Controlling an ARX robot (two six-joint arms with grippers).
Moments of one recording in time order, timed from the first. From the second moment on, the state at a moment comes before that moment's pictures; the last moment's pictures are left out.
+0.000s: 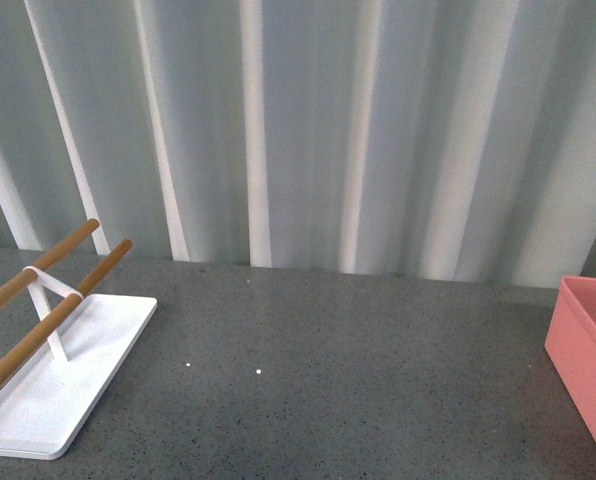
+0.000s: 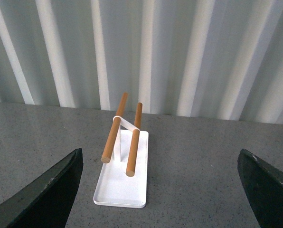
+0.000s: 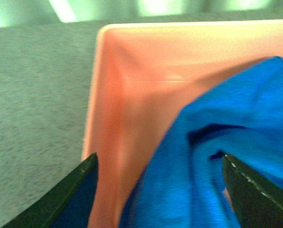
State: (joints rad) left arm 0.00 0.00 0.02 0.00 0.00 0.00; right arm -0.24 1.69 0.62 0.52 -0.20 -0.03
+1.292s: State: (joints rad) left arm 0.00 0.00 0.02 0.00 0.00 0.00; right arm 0.00 0.56 0.03 0.55 0.00 -0.01
